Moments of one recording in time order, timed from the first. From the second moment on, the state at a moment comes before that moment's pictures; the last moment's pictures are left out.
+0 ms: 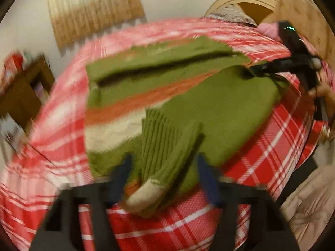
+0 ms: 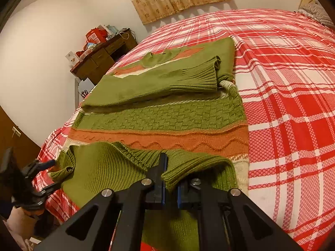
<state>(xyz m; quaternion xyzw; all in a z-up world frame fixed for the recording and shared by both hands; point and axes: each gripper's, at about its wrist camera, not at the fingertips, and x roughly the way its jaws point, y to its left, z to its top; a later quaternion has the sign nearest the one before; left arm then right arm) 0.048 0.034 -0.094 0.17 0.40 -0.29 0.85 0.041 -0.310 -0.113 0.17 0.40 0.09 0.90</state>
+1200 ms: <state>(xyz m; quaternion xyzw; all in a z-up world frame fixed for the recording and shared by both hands) 0.097 0.101 -0.095 -0.06 0.43 -0.25 0.87 0.030 -0.289 -0.097 0.01 0.36 0.05 0.93</state>
